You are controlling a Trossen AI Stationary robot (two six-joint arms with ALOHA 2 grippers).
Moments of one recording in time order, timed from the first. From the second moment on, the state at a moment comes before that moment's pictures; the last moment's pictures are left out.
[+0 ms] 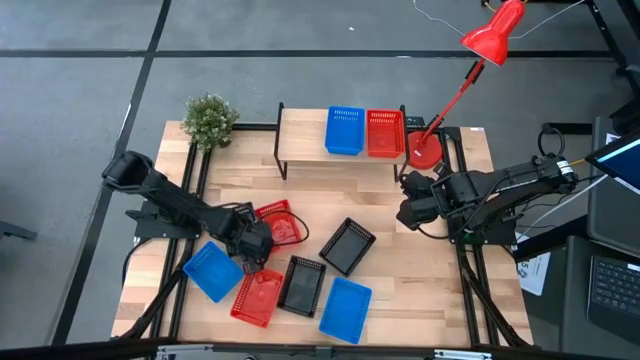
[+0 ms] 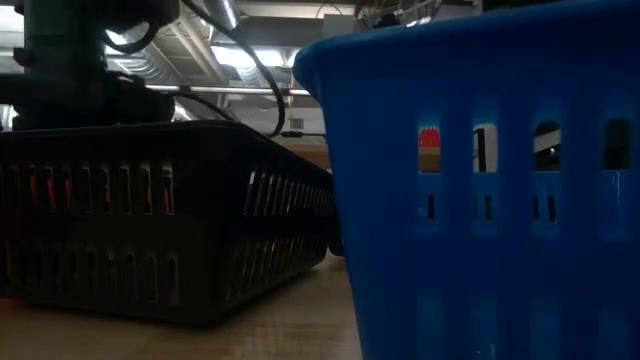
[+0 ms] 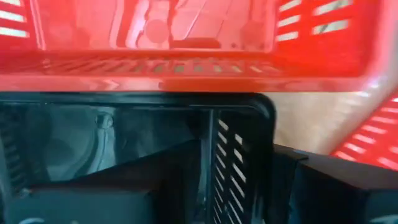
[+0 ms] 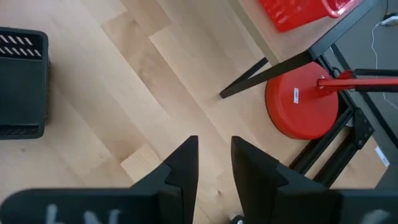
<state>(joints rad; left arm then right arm) -0.38 1.46 0.74 -0.59 -0.08 -0.81 0.27 1.26 1.19 -1.43 0.55 0.86</state>
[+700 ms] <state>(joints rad) -0.23 1.45 1.45 -1.27 -0.59 -0.44 0.27 1.26 1.19 -1.40 0.58 0.85</state>
